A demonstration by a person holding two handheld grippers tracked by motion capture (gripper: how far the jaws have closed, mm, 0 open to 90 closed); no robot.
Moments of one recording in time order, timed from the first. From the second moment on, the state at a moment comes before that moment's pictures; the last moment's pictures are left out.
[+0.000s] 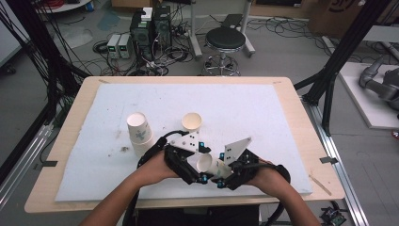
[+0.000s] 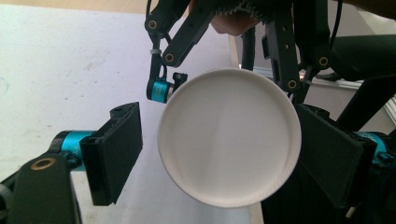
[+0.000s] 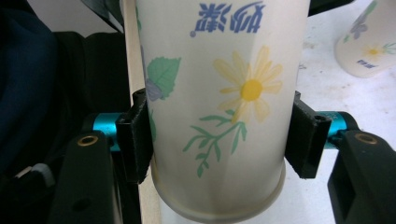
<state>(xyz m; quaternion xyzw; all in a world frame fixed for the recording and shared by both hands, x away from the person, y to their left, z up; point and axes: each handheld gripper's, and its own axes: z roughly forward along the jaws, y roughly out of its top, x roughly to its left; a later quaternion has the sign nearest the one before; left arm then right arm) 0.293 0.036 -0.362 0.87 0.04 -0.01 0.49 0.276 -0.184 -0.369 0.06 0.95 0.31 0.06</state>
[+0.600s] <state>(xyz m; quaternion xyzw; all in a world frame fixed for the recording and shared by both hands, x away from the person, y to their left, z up) 0.296 0.032 -0.368 0.89 0.02 -0.03 0.46 0.276 -0.176 -0.376 0.05 0.96 0.26 0.04</state>
